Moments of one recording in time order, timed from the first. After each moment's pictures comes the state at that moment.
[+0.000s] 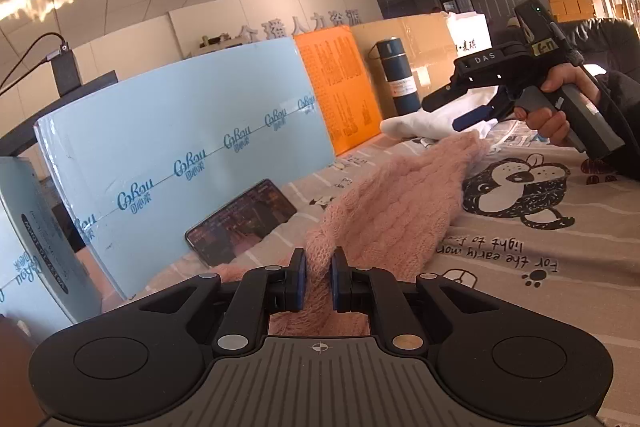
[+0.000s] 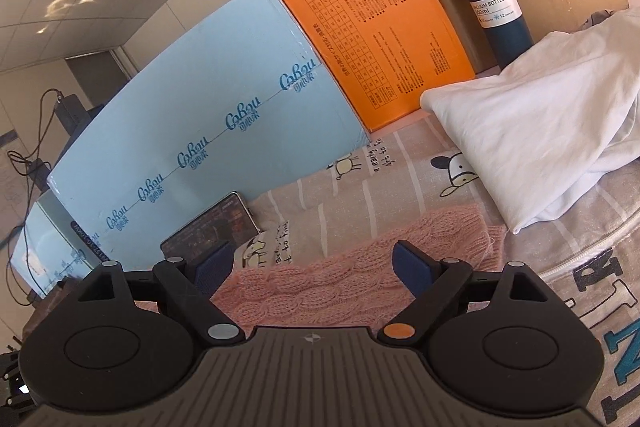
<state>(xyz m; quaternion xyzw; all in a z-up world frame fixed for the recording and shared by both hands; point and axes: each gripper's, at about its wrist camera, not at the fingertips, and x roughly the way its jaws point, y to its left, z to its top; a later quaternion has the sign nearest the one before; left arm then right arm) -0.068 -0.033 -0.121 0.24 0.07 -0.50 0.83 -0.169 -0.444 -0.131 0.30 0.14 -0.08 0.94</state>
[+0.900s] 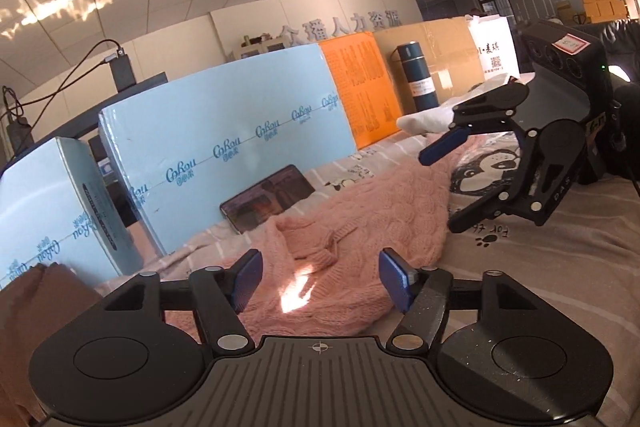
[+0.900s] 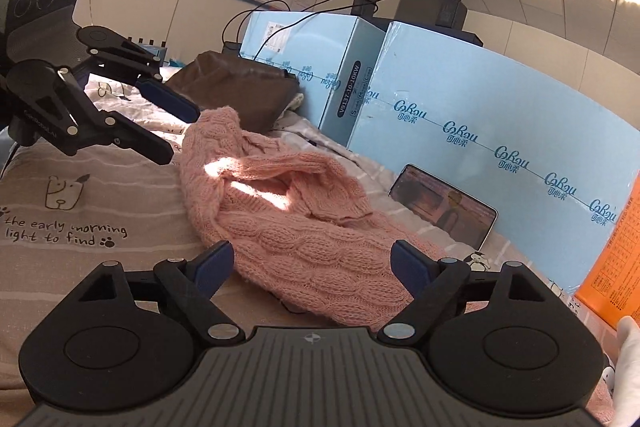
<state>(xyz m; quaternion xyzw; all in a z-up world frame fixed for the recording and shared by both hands) -0.119 0.012 -0.125 0.23 0.06 -0.42 0.87 -0.194 -0.277 -0.155 -0.18 0.13 0.21 0.95</state>
